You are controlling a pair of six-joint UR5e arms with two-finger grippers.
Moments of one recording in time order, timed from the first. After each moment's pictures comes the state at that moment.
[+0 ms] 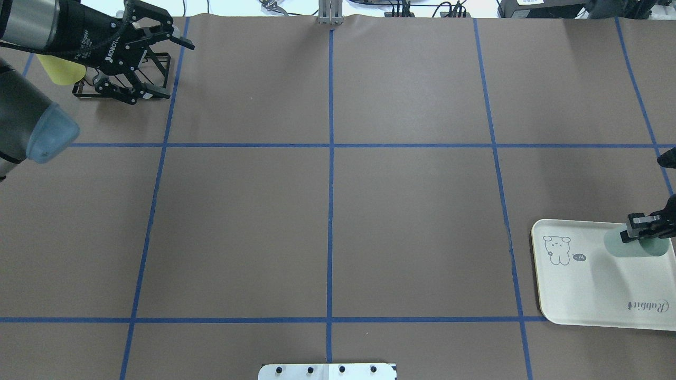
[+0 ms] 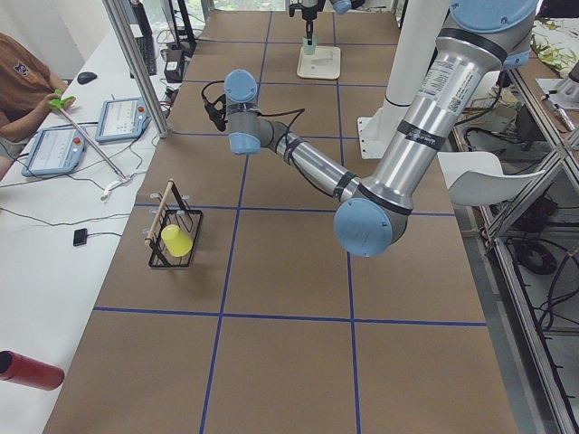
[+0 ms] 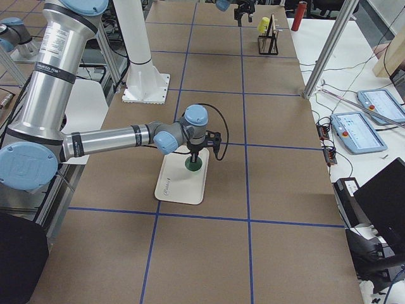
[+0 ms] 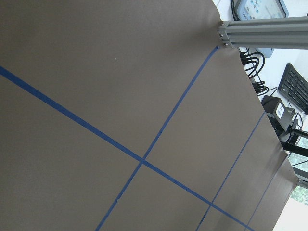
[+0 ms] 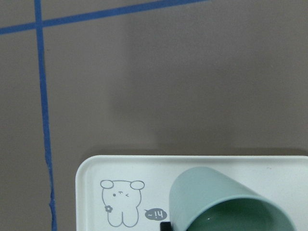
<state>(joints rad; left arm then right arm) -1.06 -2.03 -1.65 -2.50 -2.43 -2.05 0.96 -1.88 1.99 -1.16 2.28 0.82</state>
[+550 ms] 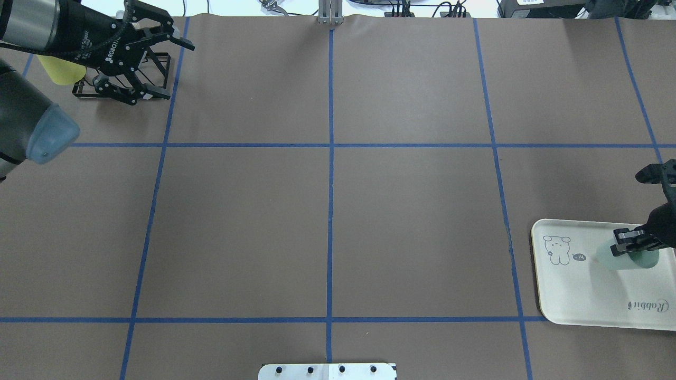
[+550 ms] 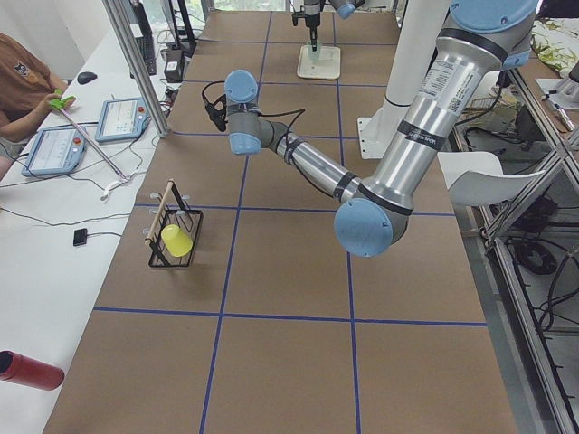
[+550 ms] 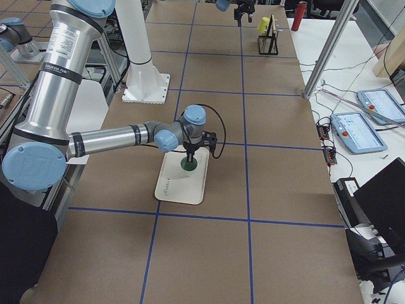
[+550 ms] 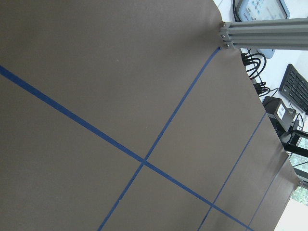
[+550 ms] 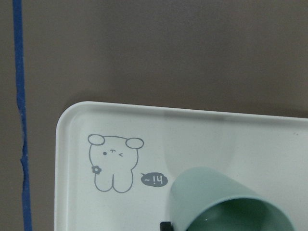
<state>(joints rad) -1.06 -2.03 -1.65 -2.50 -2.43 -2.05 0.88 -1.88 1.99 -1.17 2.24 0.82</state>
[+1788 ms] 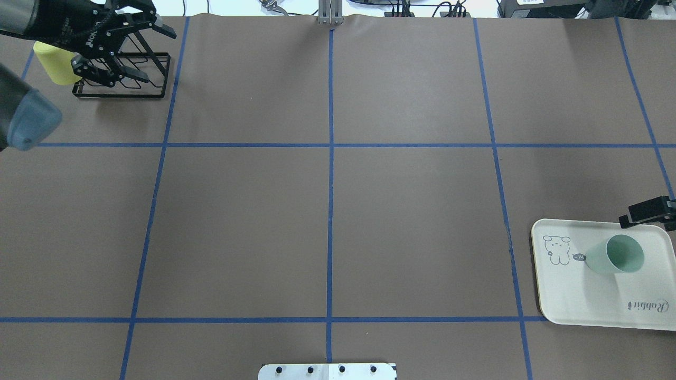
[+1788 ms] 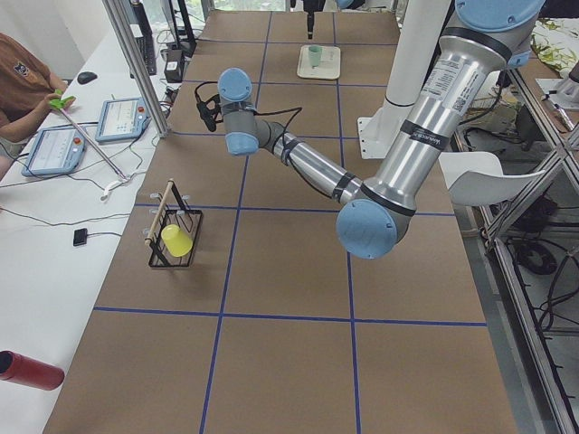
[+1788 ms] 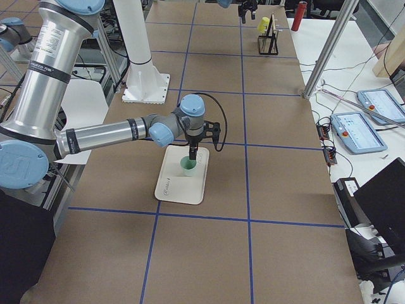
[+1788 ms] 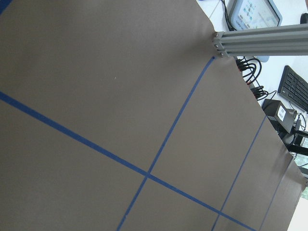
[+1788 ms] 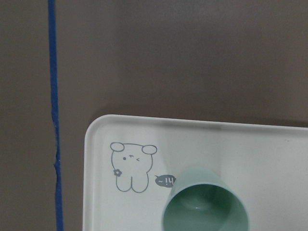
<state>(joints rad) -1.13 -2.01 -1.65 -2.38 -2.43 -1.79 1.07 -1.90 2.09 -1.17 2.32 0.78</state>
